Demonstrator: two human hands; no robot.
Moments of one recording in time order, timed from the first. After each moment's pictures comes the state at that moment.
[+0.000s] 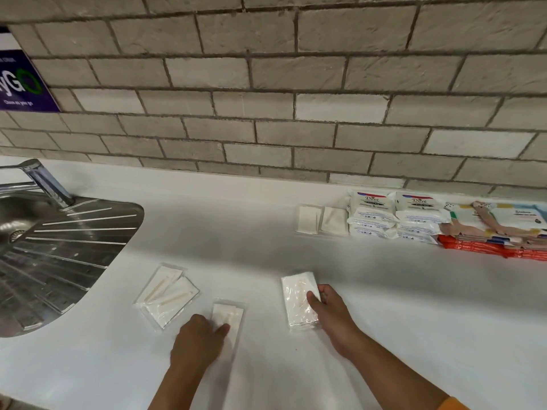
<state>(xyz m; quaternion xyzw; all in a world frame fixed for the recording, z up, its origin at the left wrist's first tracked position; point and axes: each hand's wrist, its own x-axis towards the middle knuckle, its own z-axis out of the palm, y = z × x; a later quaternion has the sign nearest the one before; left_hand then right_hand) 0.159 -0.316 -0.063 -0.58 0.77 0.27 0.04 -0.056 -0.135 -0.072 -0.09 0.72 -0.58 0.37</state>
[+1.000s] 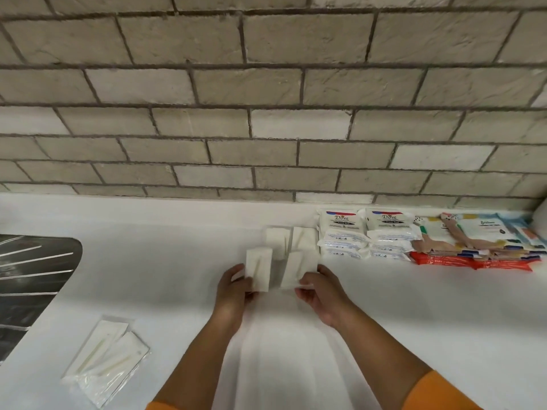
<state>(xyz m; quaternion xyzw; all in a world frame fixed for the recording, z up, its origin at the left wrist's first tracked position) -0.053 -0.329 -0.045 -0.44 0.46 0.75 -0.18 -0.174 -0.172 -0.031 0.07 0.56 -0.73 0.39</state>
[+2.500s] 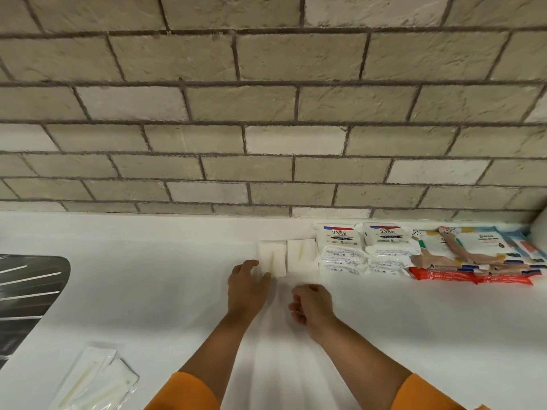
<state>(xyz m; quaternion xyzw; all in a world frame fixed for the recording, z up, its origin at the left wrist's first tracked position) -0.118 -0.343 -0.055 -0.39 0.82 0.40 -0.15 -0.179 -0.202 -0.043 0.15 0.65 -0.67 0.32</state>
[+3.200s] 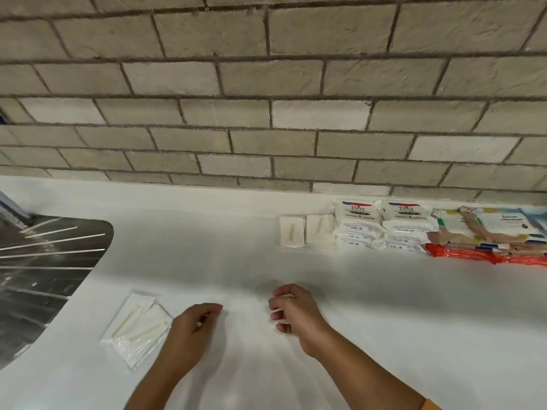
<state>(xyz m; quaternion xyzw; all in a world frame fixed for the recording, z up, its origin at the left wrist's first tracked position) 0.107 -0.344 -0.039 -0.38 0.81 0.42 -0.14 -0.065 -0.187 -0.009 -0.01 0.66 -0.60 0.45</state>
